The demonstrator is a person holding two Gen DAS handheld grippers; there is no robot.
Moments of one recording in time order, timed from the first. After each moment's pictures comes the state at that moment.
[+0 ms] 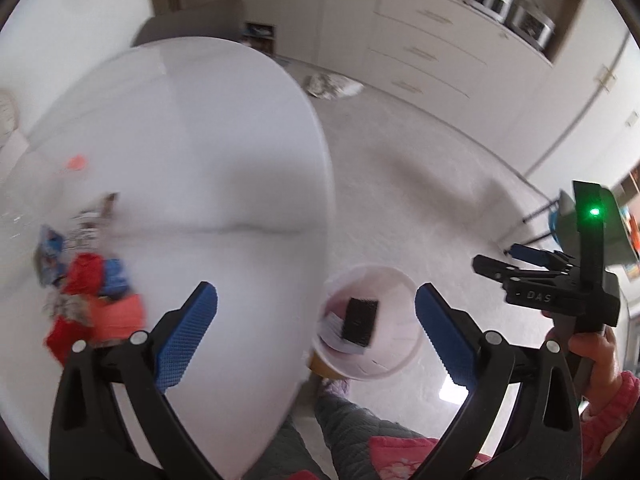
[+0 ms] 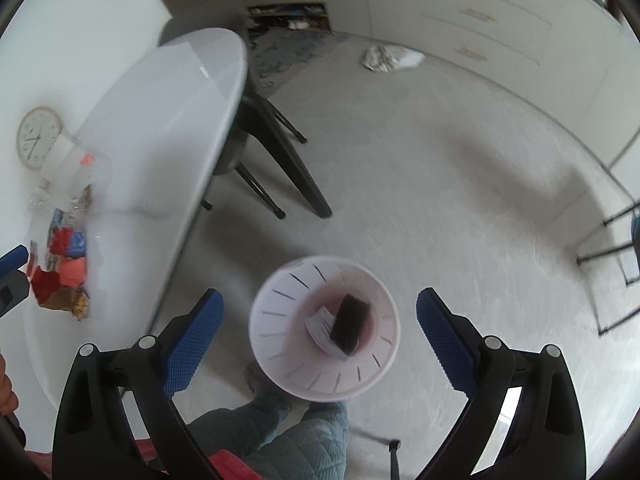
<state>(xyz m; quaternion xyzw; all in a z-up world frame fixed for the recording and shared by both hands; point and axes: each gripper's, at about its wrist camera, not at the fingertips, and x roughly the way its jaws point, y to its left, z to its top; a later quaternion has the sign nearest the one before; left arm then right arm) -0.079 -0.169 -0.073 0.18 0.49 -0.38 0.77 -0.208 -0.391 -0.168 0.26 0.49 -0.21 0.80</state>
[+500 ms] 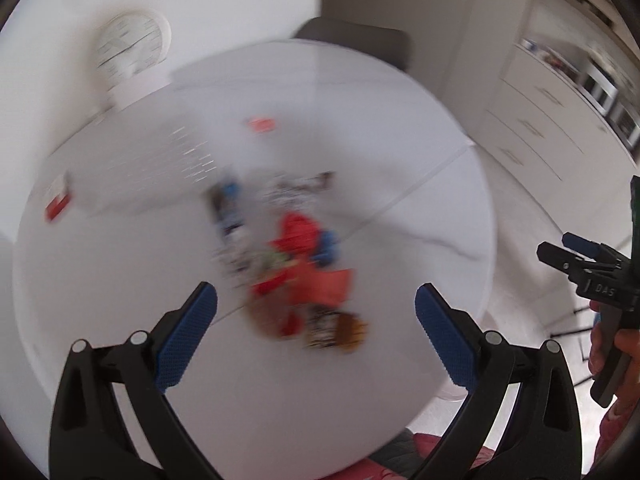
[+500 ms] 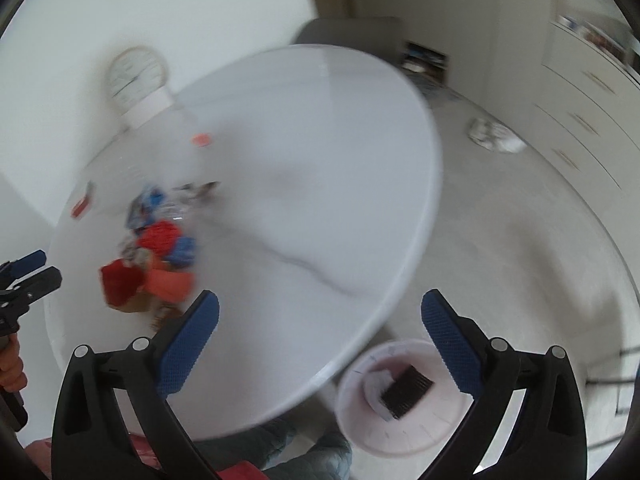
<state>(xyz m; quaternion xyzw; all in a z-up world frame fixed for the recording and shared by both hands) 0.002 0.022 -0.051 0.09 0.48 -0.20 0.85 -0.062 -0.274 -0.098 0.14 0.47 -0.06 0.87</state>
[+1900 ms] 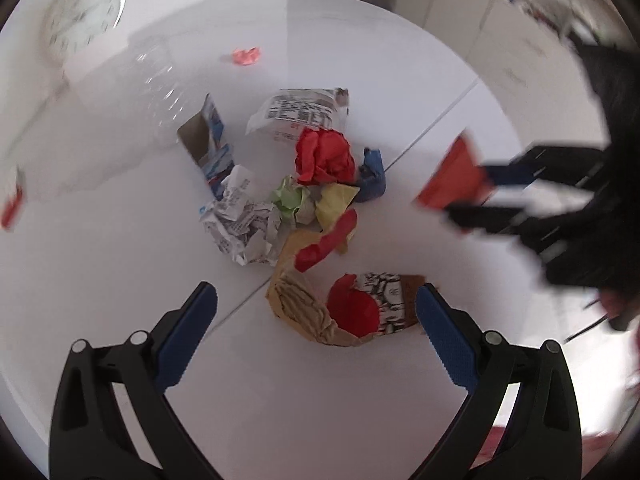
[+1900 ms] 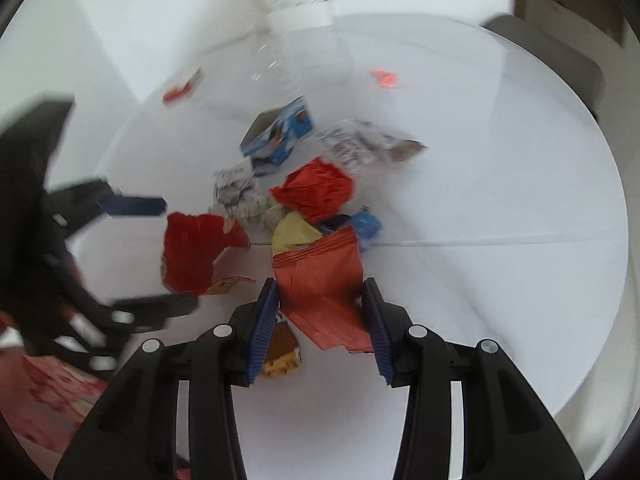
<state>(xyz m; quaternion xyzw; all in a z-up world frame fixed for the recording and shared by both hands) 0.042 0.027 -0.165 0.16 0.51 -0.28 0.80 0.026 -0.147 -0.151 0.03 0.51 0.17 0.85</state>
